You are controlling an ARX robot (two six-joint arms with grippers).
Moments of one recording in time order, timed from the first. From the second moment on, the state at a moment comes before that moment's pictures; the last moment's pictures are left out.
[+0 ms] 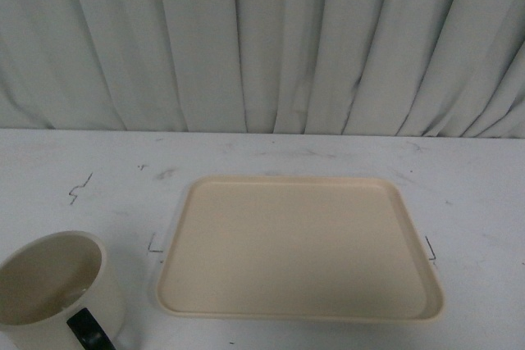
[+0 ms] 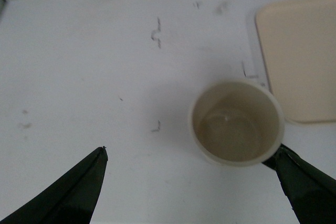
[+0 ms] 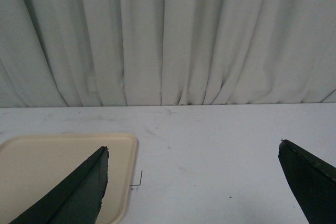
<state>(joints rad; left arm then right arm) -0.21 0.76 0.41 -0.28 -0.30 0.03 -0.01 0.00 0.01 0.00 0.00 -0.01</state>
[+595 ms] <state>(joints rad) -0.08 1.45 0.72 -0.34 -0.12 0.00 -0.01 0.00 0.01 0.00 0.00 -0.01</state>
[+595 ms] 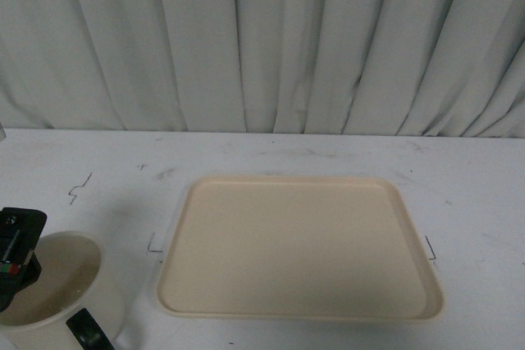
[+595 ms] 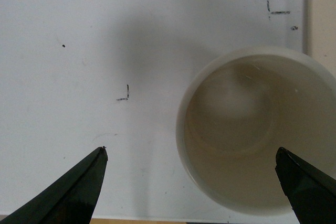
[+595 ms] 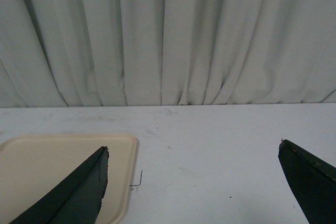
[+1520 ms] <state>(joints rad) -0.06 1.59 0.77 -0.27 -0.18 0.03 -0.01 0.00 0.01 0.00 0.00 -0.01</state>
